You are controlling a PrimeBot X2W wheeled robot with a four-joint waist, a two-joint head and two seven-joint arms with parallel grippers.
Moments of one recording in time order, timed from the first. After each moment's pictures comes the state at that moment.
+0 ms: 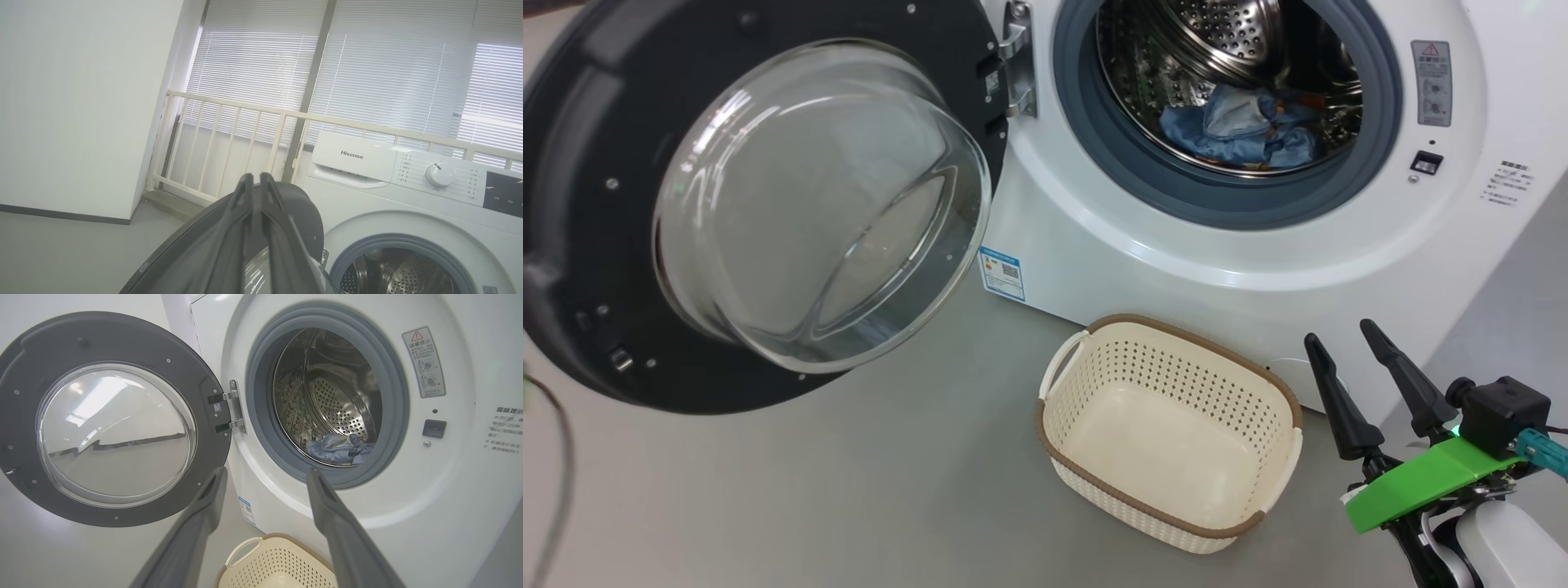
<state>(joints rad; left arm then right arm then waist) -0.37 0.45 0.07 0.04 -0.83 -0.07 -0.09 -0.20 -0.32 0.28 0.25 0.53 0.12 -0.25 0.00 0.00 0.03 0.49</state>
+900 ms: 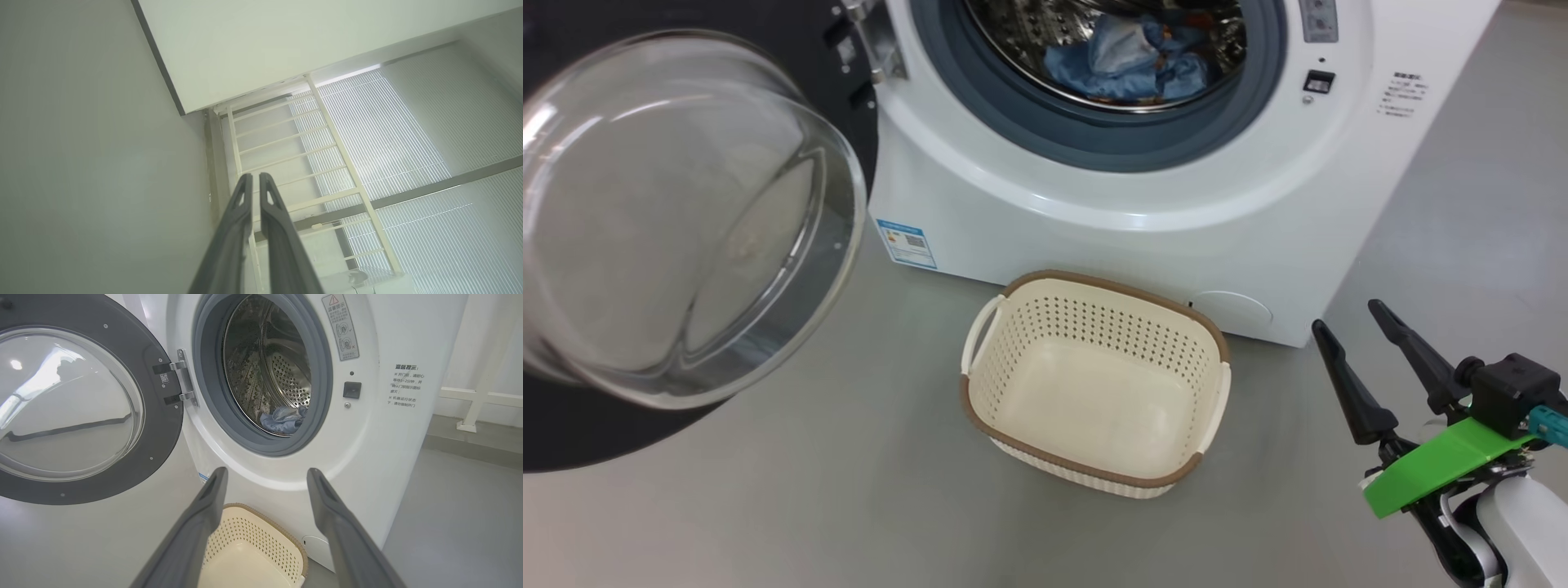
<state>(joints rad) -0.76 0.59 0.54 0.91 -1.47 -0.08 0.11 -0.25 -0.41 0.35 0.25 0.53 0.12 -0.25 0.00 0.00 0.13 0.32</state>
